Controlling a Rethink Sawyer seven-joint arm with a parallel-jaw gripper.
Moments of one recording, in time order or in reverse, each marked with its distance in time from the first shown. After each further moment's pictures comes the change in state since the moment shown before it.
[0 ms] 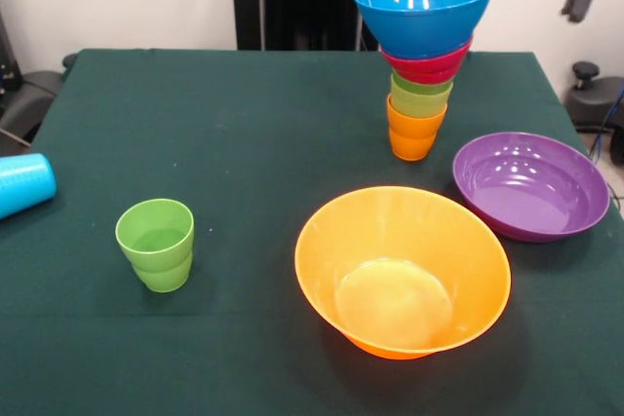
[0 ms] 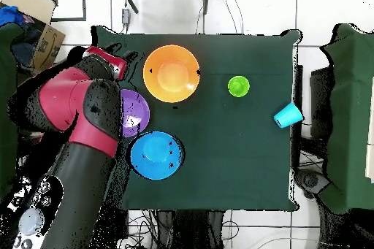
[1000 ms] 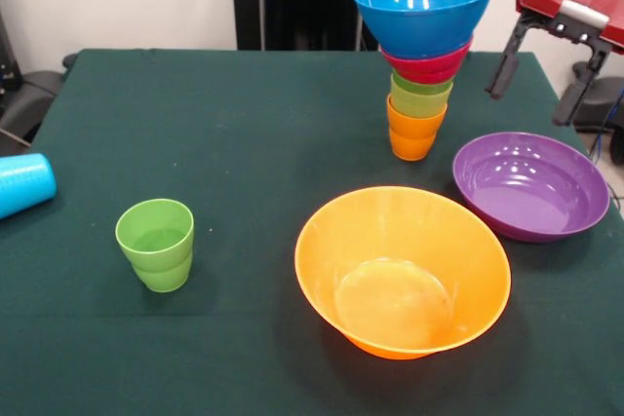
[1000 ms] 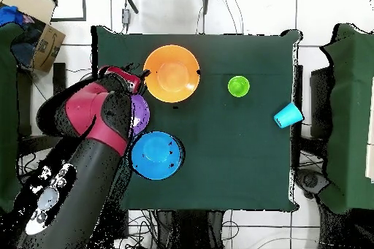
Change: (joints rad) arm 0.022 0.110 -0.020 0.079 0.008 -0.084 0.000
